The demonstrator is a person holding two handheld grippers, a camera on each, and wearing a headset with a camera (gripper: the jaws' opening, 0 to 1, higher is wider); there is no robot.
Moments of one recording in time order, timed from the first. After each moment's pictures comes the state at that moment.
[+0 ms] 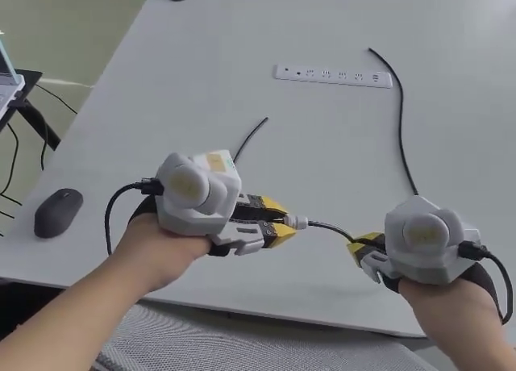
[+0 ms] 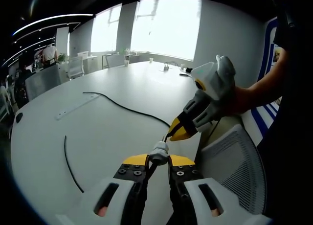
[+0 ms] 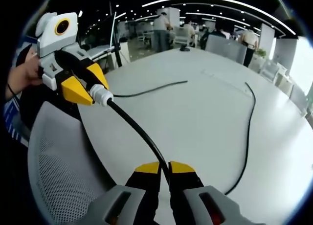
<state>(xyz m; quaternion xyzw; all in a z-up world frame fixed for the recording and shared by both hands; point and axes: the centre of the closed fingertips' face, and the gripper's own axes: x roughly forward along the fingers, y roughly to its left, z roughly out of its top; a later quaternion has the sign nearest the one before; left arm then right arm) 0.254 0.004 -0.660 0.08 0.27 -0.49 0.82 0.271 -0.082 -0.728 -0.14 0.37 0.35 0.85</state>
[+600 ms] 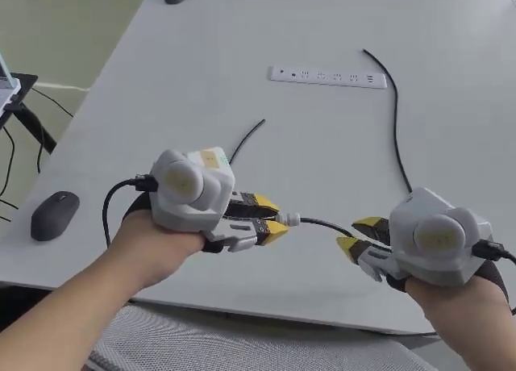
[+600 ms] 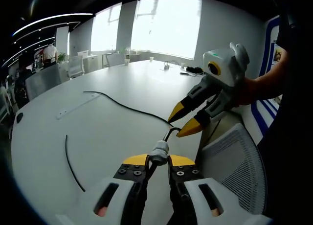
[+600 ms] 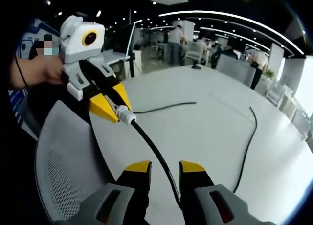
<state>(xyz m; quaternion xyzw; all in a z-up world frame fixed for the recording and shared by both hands) 0.257 0.007 -0.661 0.08 0.28 -0.49 0.82 0.267 -0.063 -0.681 -0.18 0.30 0.41 0.85</state>
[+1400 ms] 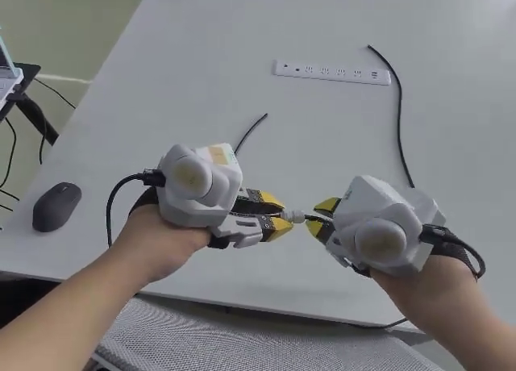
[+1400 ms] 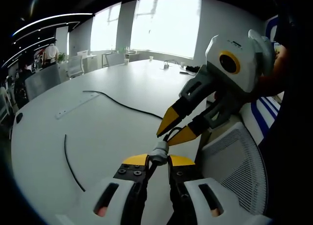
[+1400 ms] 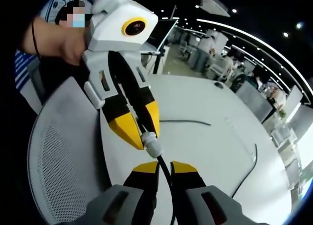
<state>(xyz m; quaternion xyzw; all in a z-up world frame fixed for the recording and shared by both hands) 0.255 0.005 -0.663 0.09 0.28 -0.49 0.82 0.262 -0.011 -0.674 -0.31 0.24 0.47 0.79</state>
